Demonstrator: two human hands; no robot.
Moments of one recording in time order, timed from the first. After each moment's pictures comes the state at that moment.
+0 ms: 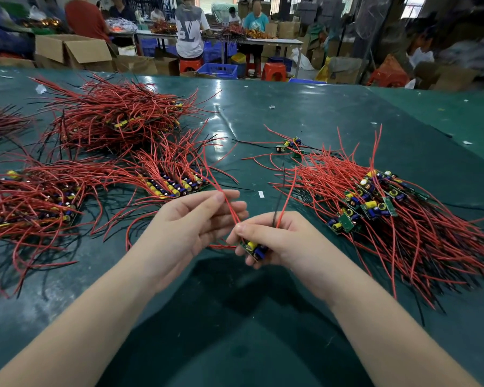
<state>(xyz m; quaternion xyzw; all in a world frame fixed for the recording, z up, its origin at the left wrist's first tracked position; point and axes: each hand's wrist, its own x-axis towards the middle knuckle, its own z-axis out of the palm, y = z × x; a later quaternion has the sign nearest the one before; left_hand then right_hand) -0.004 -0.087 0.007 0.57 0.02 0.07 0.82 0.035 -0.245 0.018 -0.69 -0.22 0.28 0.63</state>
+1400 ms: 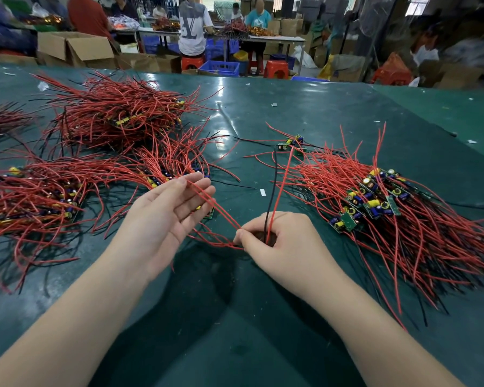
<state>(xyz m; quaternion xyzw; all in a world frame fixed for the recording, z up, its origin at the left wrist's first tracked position) 0.004 -0.070 0.011 0.48 0.13 0.16 0.85 0.036 -0.242 -0.005 -0.87 -0.26 -0.01 0.41</state>
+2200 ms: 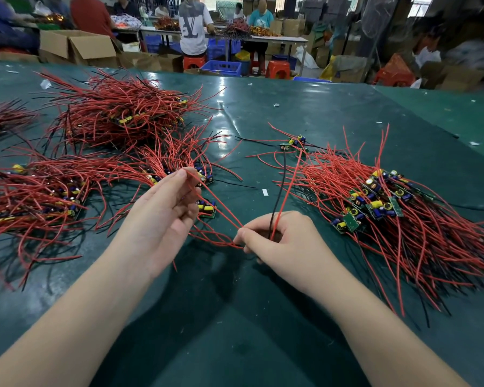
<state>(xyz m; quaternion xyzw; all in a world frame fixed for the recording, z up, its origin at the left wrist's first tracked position) 0.006 -0.065 0.011 0.46 0.15 0.17 0.86 0.035 -0.238 -0.001 -0.84 -0.24 0.07 0.49</state>
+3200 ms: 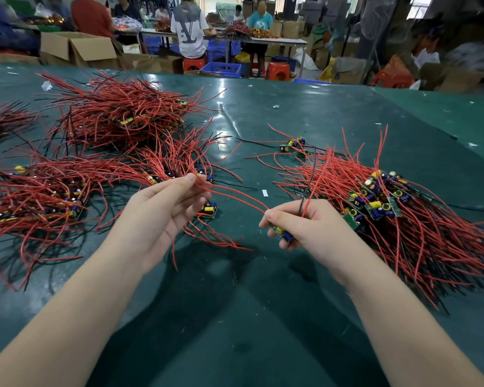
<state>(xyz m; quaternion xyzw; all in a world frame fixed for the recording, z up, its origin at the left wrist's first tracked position) 0.001 -0.061 0.017 0.53 0.12 0.17 0.83 0.048 -0.259 0.023 -0.79 -0.15 0.15 0.57</state>
